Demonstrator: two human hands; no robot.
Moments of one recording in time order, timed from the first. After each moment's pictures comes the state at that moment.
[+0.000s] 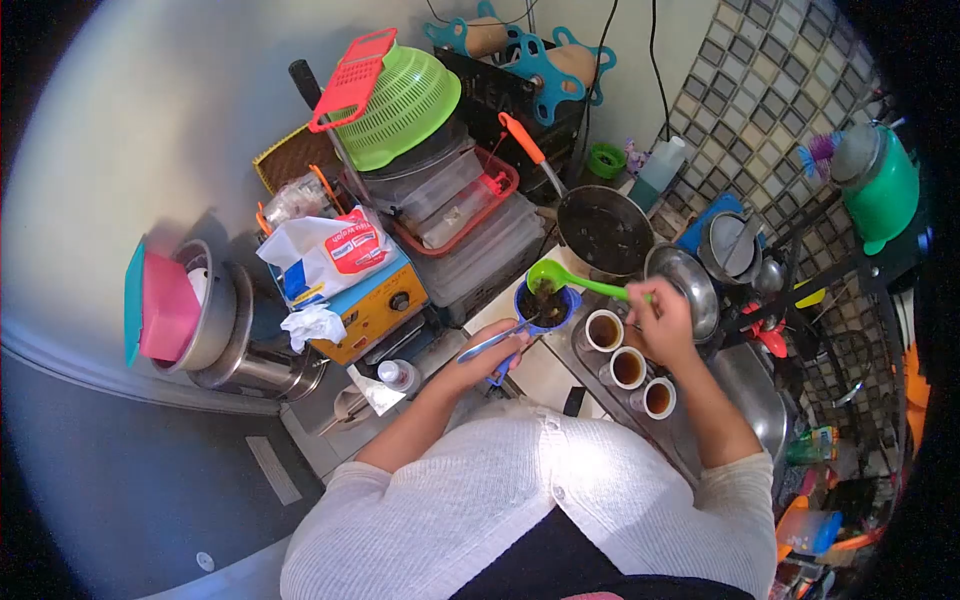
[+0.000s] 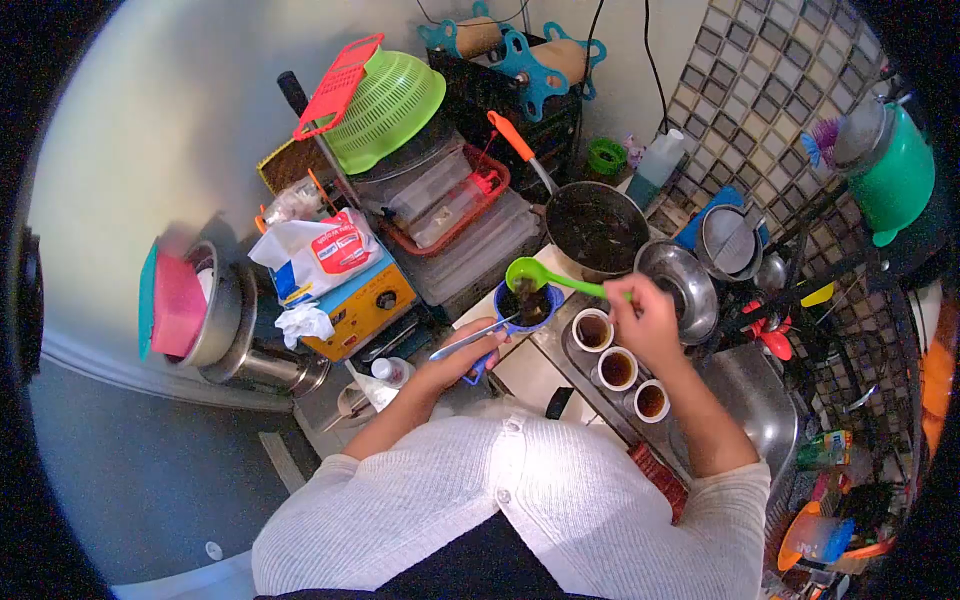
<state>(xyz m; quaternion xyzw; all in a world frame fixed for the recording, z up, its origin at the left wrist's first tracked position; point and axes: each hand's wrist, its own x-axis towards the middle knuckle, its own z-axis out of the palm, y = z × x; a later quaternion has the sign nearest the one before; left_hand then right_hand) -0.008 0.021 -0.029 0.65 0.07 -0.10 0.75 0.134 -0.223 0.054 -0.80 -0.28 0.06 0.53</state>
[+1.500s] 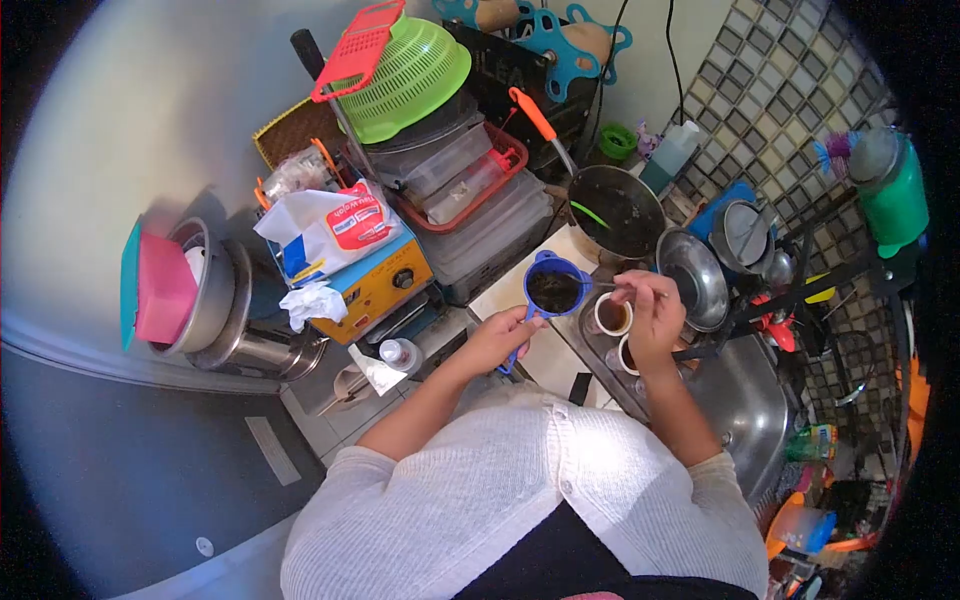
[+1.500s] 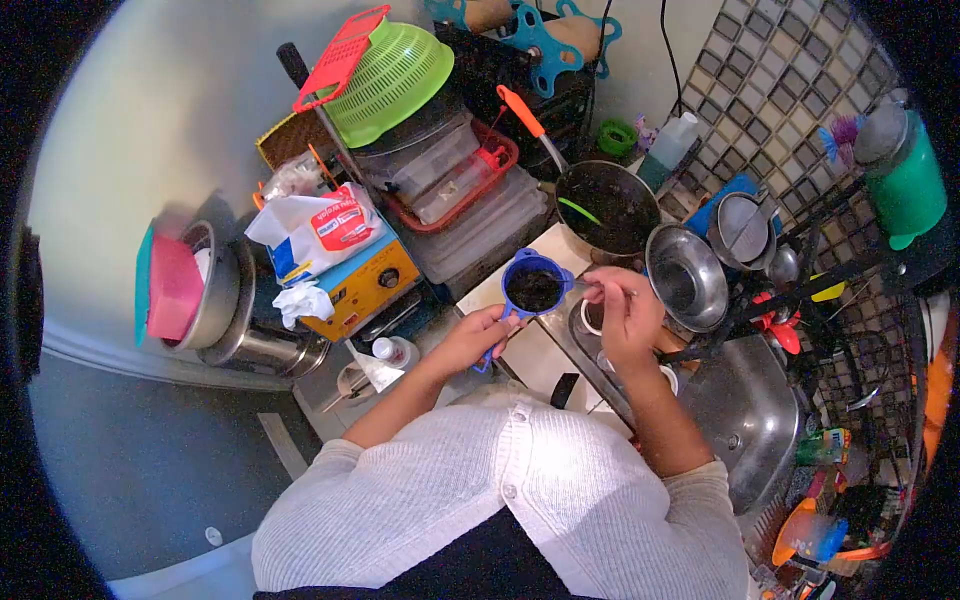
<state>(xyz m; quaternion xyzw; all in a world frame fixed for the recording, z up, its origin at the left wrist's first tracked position) -0.009 0.013 -0.028 0.66 0.06 -0.10 0.74 0.098 -0.181 0.035 -0.67 -0.34 -0.06 0.66</state>
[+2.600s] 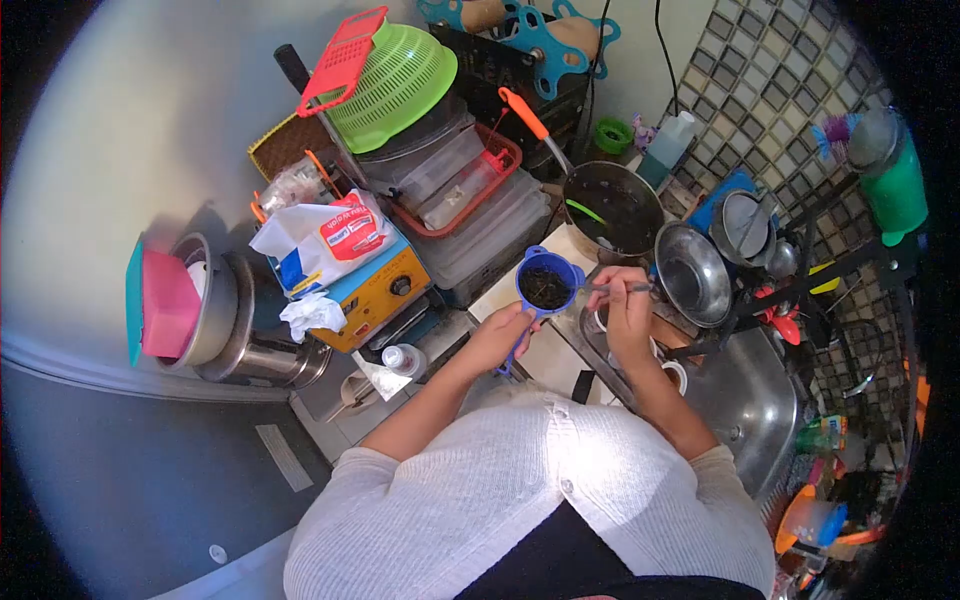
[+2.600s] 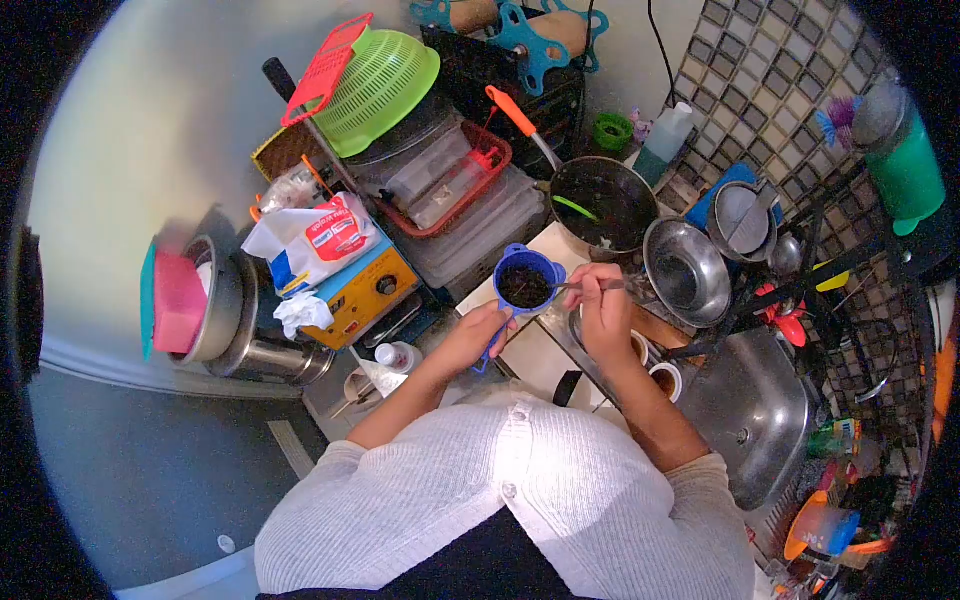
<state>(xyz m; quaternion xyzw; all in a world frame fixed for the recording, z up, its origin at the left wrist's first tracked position) 0.002 0.011 -0.034 0.67 0.06 -0.07 0.74 0.104 -0.166 0.003 -0.64 -0.30 -0.02 0.71</state>
